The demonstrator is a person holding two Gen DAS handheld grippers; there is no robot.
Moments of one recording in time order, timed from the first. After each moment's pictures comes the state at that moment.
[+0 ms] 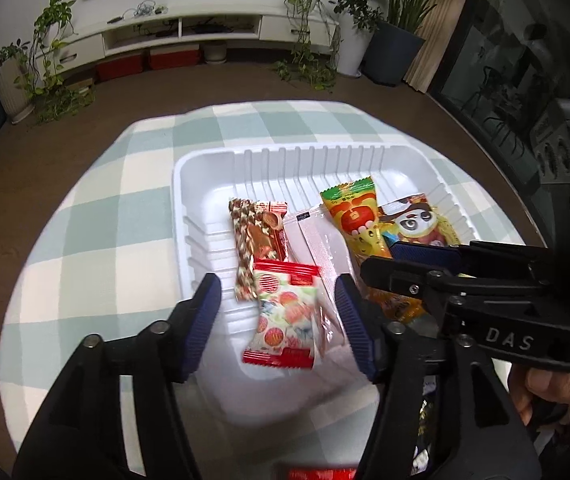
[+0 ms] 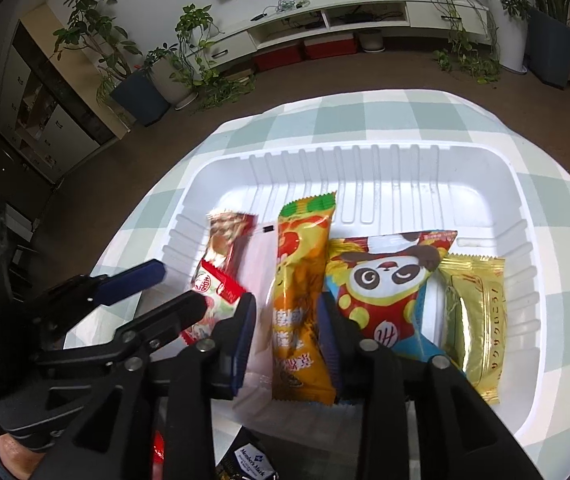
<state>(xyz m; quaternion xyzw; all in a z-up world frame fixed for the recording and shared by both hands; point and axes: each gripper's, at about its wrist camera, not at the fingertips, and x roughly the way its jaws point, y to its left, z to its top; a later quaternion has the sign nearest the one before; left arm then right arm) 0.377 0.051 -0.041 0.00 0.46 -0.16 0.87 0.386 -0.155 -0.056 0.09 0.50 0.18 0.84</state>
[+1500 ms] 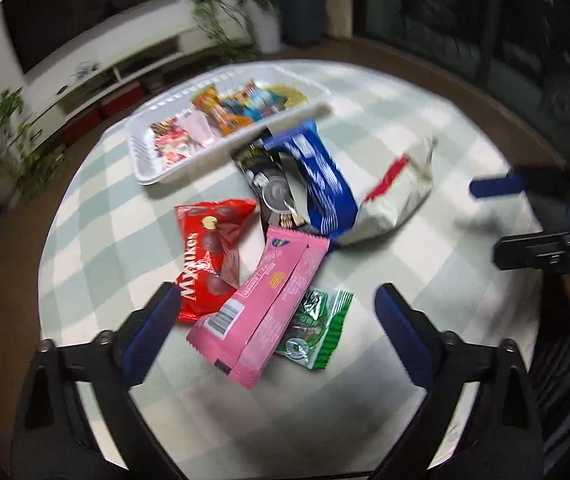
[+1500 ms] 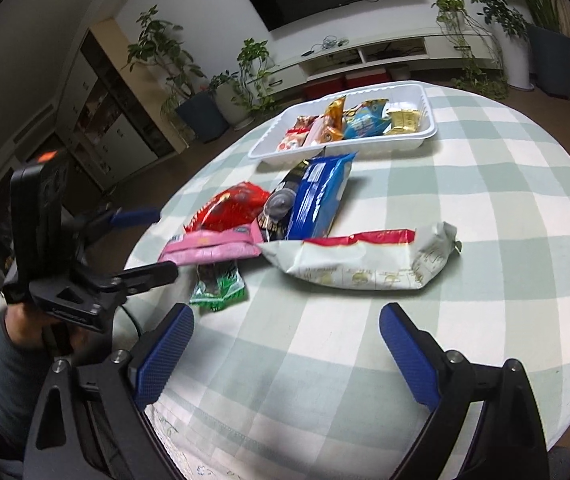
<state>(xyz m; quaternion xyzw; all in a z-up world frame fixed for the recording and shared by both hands) 0.109 0.015 -0.027 0.19 0.44 -0.24 0.84 0.087 -0.230 -0.053 0.11 0.41 0.26 0.87</state>
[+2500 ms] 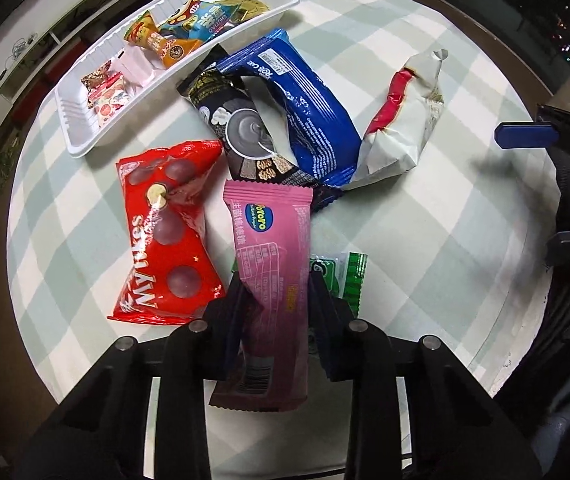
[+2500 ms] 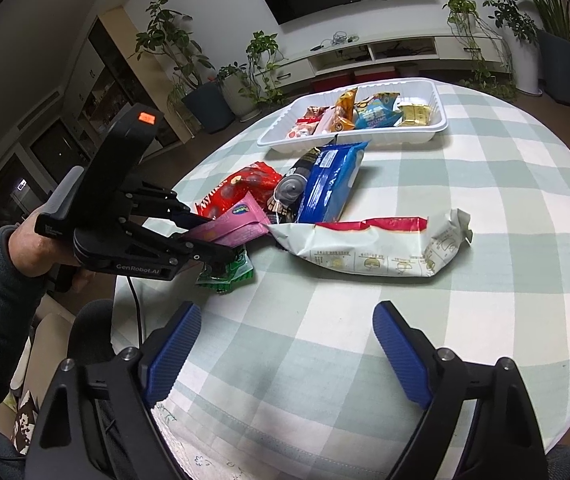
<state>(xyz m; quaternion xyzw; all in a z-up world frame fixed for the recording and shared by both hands) 0.157 -0.006 -0.064 0.25 0.56 -0.28 0.74 0.079 -0.224 -0.059 0.10 0.41 0.27 0.86</state>
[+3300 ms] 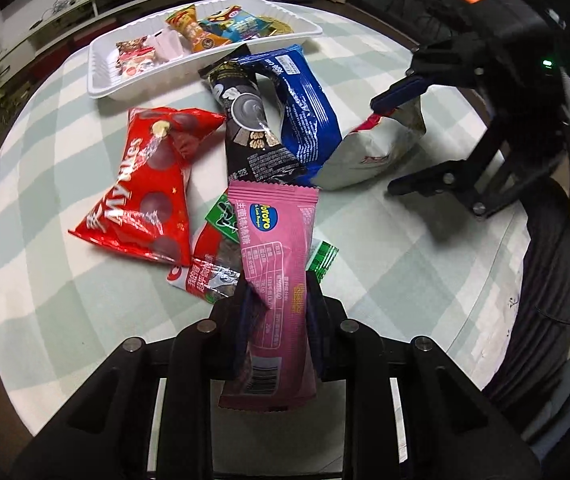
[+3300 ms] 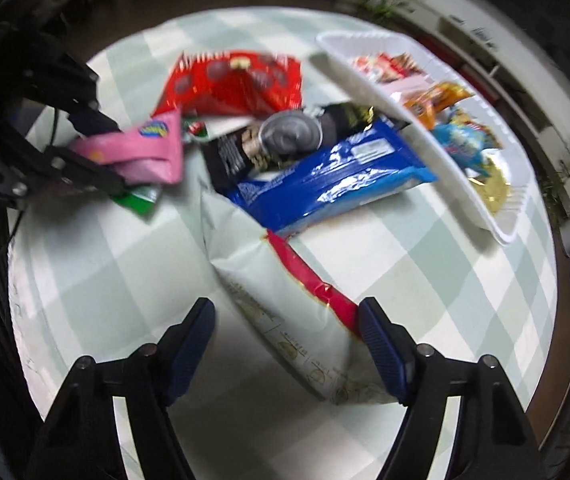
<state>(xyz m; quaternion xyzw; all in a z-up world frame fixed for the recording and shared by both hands) 0.116 0.023 -0.065 0.11 0.54 -0.27 0.79 0.184 -0.163 -0.087 -0.31 0.50 0.35 0.73</state>
